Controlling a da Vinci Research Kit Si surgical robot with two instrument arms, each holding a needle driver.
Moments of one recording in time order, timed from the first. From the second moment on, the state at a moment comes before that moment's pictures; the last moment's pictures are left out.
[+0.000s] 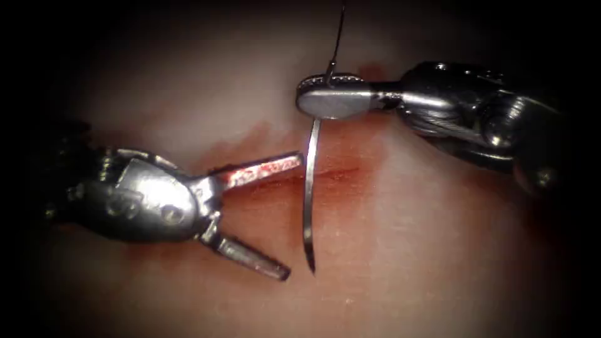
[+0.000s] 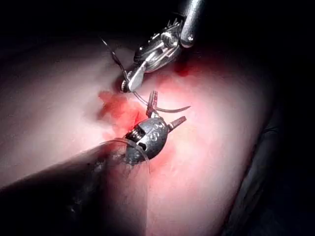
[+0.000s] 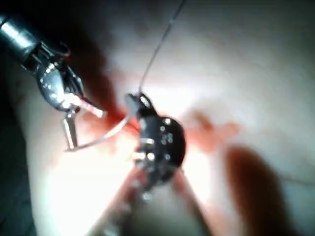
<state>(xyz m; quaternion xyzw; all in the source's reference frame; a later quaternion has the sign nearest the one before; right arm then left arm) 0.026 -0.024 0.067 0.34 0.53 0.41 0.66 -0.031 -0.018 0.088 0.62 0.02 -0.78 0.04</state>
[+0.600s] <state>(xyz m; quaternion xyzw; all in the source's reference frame) 0.026 -0.024 0.067 0.34 0.53 0.41 0.66 -0.031 -0.019 0.089 0.62 0.01 -0.78 0.06</state>
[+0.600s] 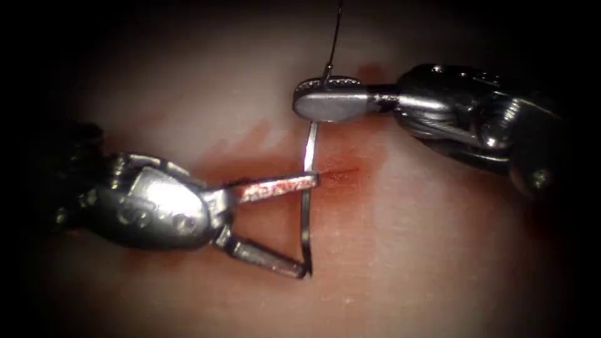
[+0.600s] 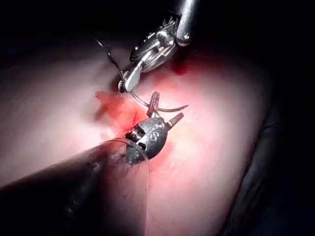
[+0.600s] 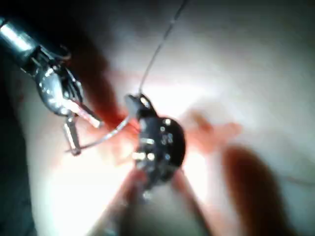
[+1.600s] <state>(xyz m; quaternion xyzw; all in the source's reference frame) 0.027 -0.025 0.067 0.34 0.56 0.42 0.63 -0.031 -0.019 0.089 0.62 0.02 -0.78 0.06</state>
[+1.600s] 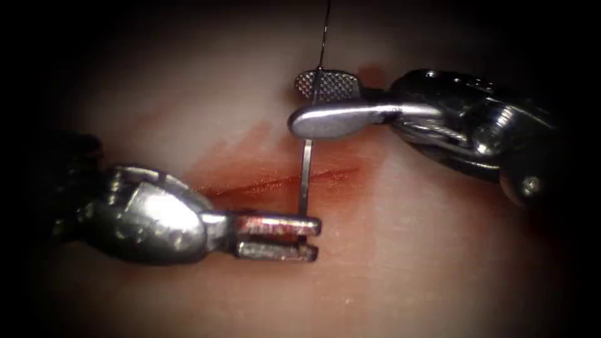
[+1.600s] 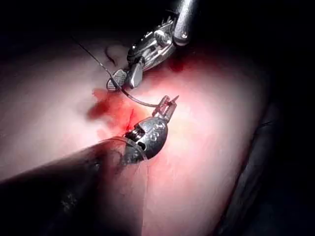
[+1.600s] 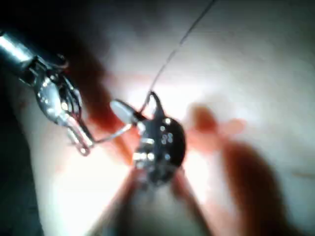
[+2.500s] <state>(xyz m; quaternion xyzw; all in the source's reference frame) 0.027 -0.026 0.068 0.39 0.55 0.45 0.59 -0.031 -0.019 0.088 0.62 -0.02 -0.78 0.12</state>
